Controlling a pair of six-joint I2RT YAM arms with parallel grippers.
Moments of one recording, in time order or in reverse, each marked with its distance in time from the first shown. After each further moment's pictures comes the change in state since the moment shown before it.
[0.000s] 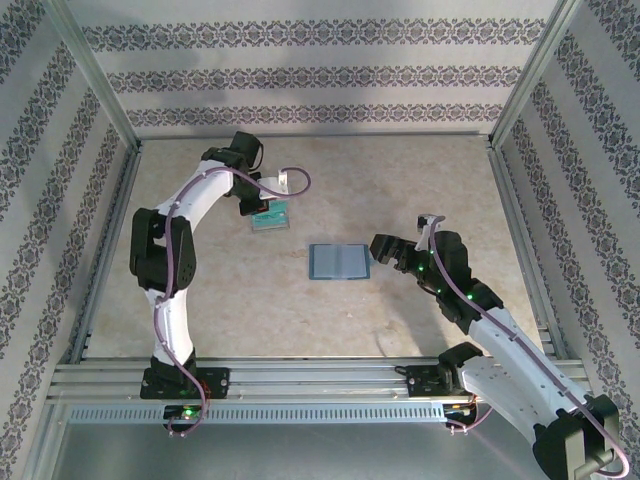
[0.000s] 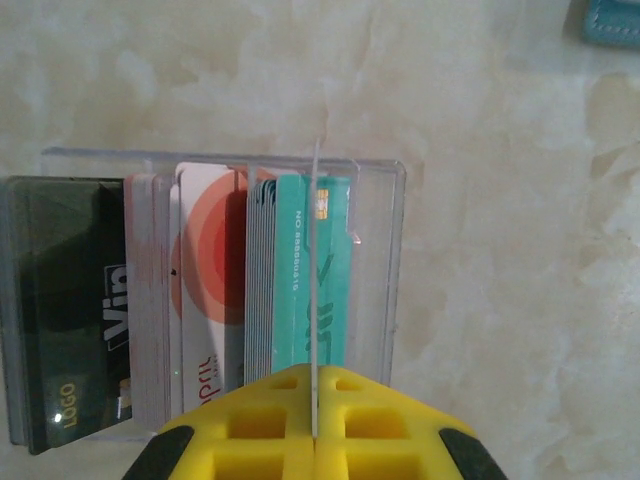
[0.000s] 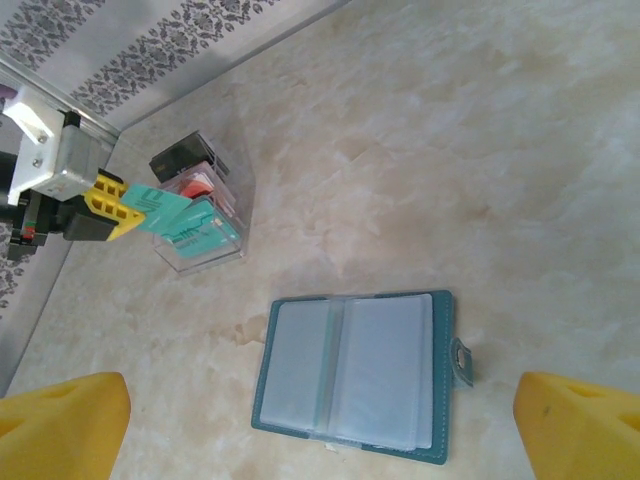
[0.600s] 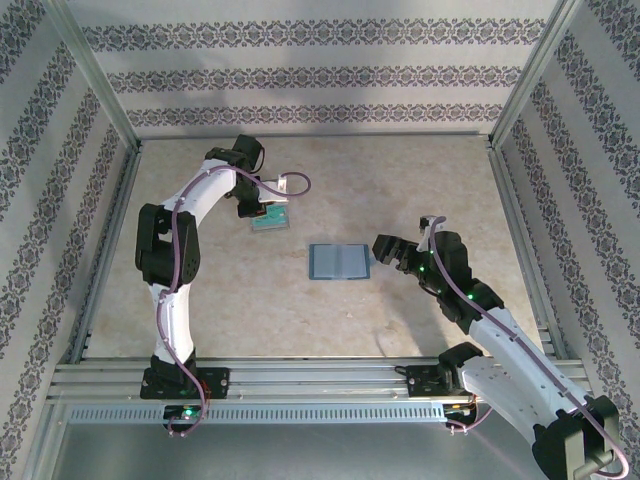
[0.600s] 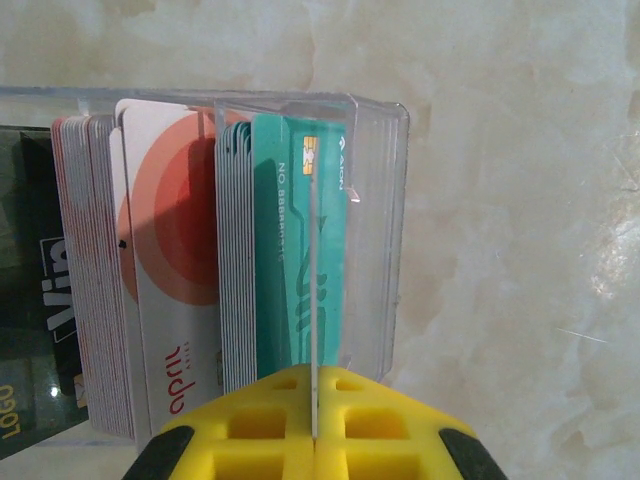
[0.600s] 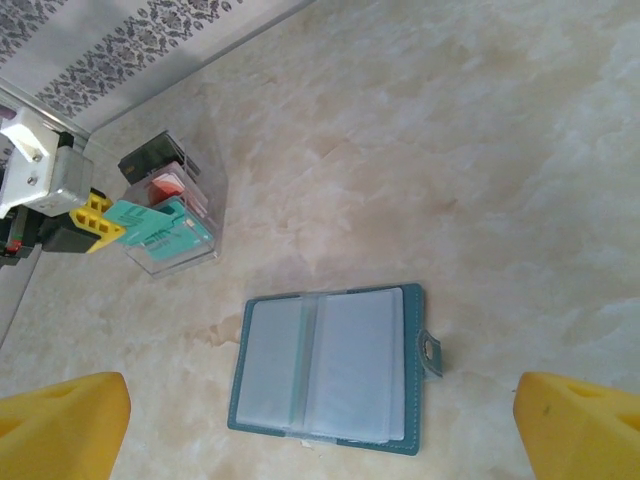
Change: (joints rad) left arm 0.006 0.051 0.027 -0.045 -0.047 0.029; right arm -0.006 0.000 0.004 -0.036 0.030 0.000
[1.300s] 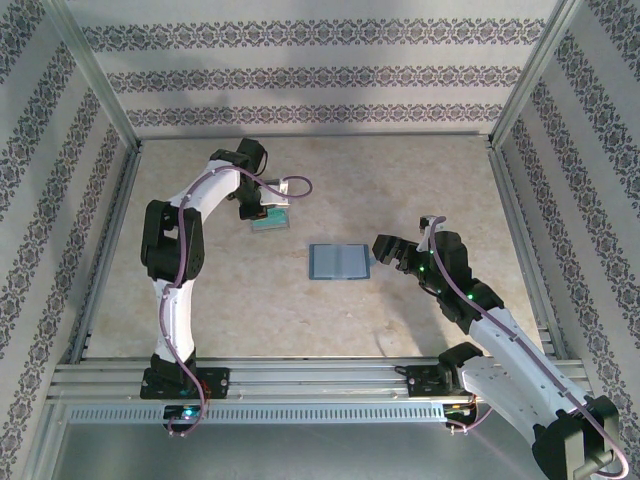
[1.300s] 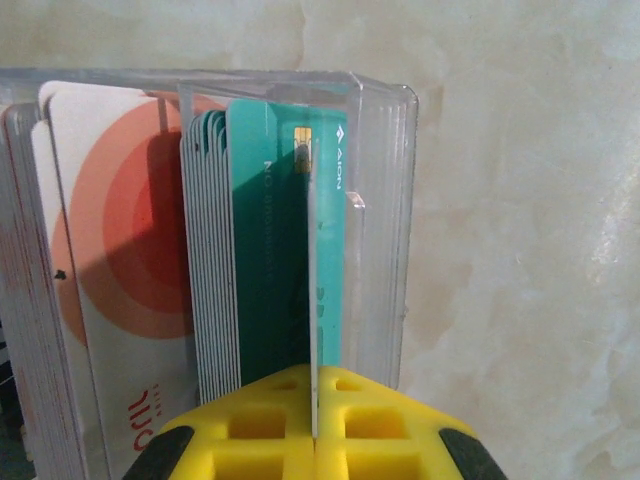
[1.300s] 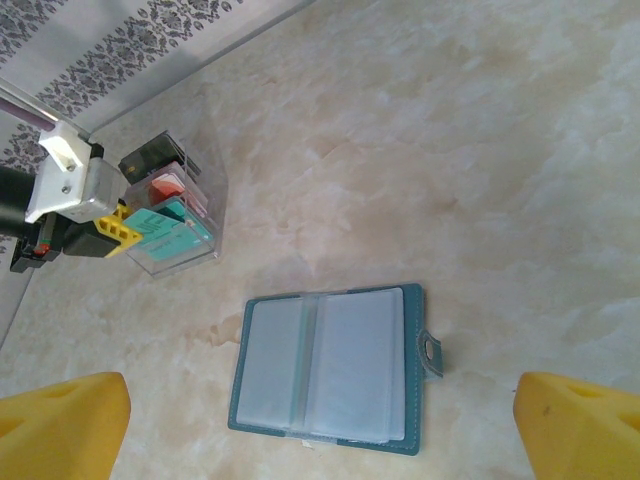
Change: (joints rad) left arm -0.003 0.057 0.022 -0.003 -0.018 0.008; right arm 0.000 0.000 0.000 0.000 0.000 0.000
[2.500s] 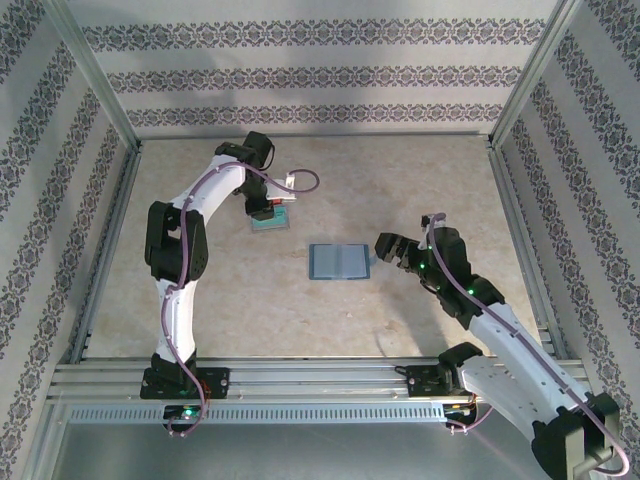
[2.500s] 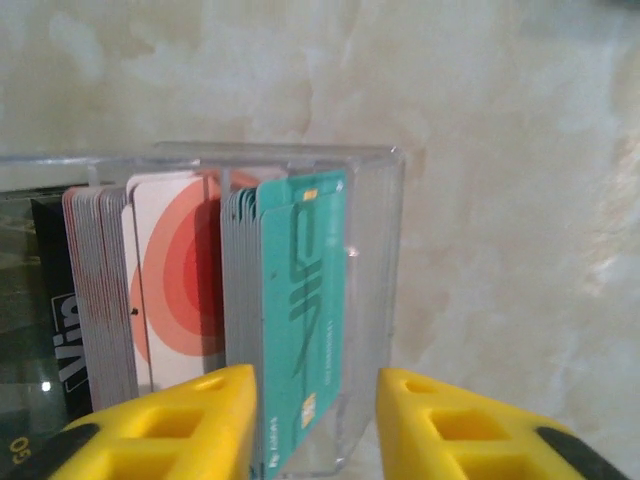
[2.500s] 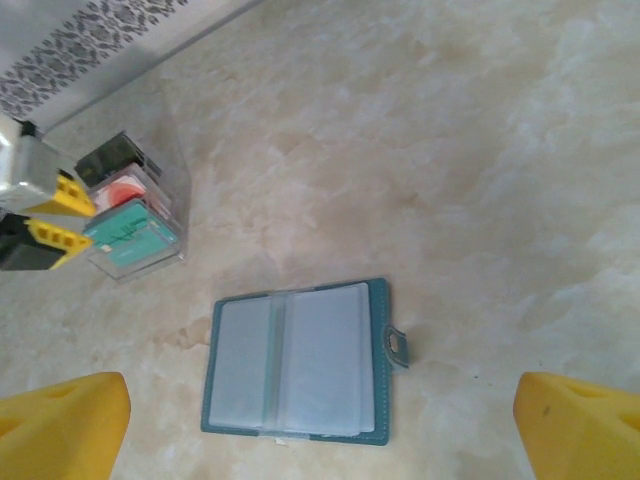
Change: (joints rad) left arm -0.044 0.000 0.097 -0.082 0.007 -0.061; right arm 0.003 0.042 0.062 -0.099 0.064 0.004
